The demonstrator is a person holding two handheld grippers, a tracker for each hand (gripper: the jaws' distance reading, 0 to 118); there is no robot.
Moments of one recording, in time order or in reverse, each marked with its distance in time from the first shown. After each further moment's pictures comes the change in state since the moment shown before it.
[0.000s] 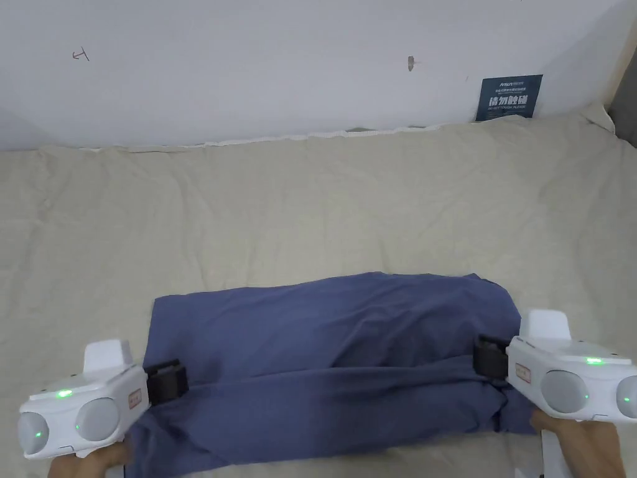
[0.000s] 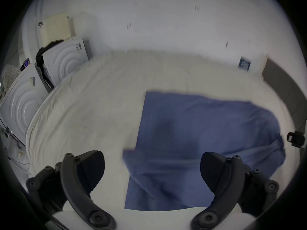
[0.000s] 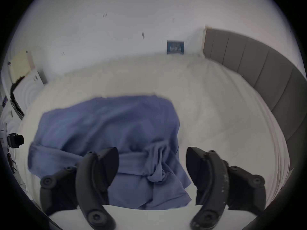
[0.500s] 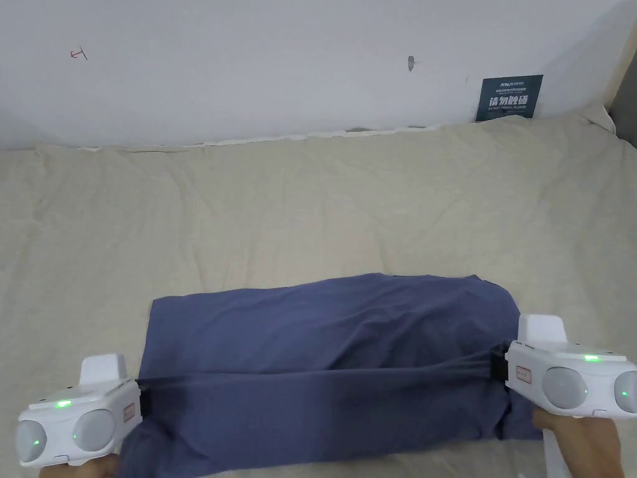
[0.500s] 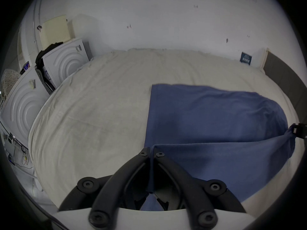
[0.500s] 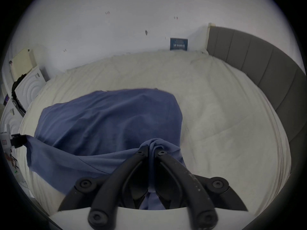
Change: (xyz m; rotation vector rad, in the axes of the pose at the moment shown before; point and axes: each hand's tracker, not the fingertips) left arm -0.013 -0.020 -0.060 -0.155 0.063 -0.077; right arm 0.011 -0.006 -0.060 -0.164 -0.001 0.000
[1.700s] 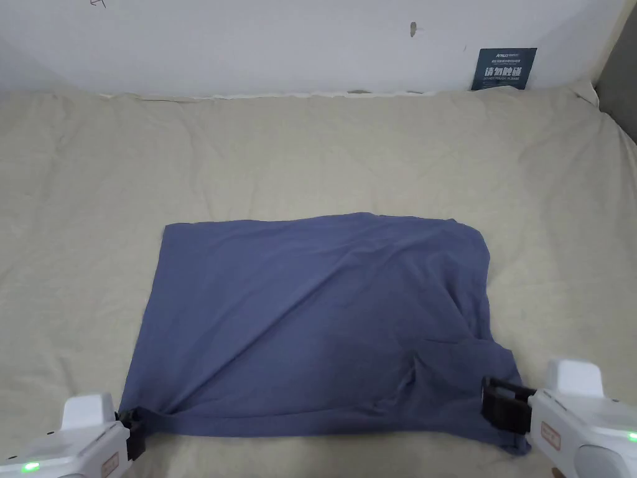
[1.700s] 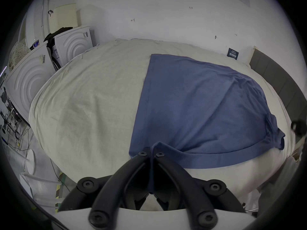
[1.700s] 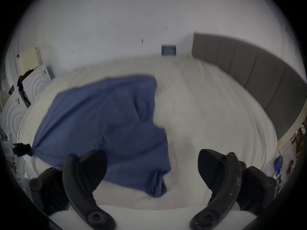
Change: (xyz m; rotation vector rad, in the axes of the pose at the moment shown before) left arm -0.022 -0.179 0.143 0.018 -0.087 0.055; right arm 0.037 -0.168 0.149 0.018 -0.023 -0.010
